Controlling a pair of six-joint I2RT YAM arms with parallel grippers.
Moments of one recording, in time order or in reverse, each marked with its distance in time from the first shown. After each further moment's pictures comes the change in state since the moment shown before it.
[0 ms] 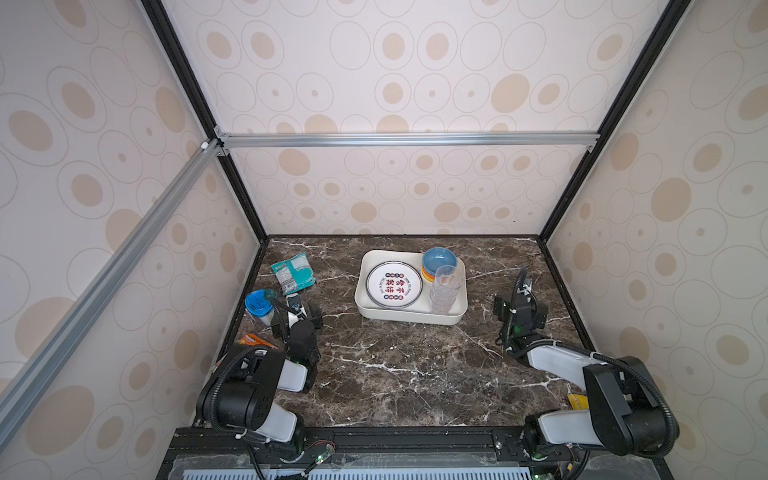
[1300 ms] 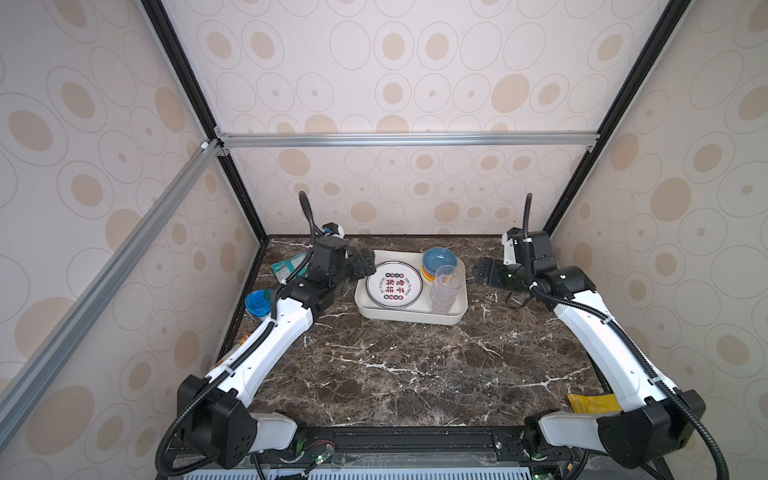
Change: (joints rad) left arm -0.228 -0.229 0.977 -1.512 0.450 -0.536; right arm 0.041 -0.091 0.866 -1.262 -0.660 0.317
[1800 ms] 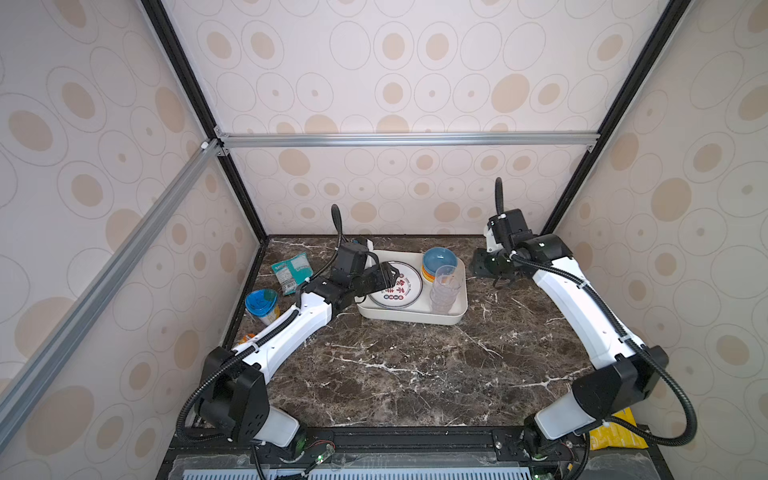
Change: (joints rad) left arm -0.092 0.178 0.046 -0.007 0.328 -0.194; right arm 0.076 0.243 0.356 -0.276 -0.028 0.010
